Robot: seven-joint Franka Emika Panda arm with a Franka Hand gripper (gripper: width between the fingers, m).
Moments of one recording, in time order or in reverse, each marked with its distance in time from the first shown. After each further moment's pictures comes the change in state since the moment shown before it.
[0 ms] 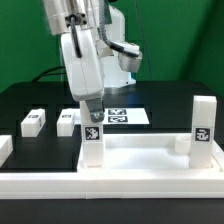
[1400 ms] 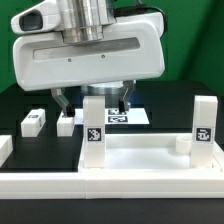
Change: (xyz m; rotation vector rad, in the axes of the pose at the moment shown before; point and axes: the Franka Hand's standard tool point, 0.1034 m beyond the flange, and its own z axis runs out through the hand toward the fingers) arm 0.002 0.002 -0.004 -0.068 0.030 -1.388
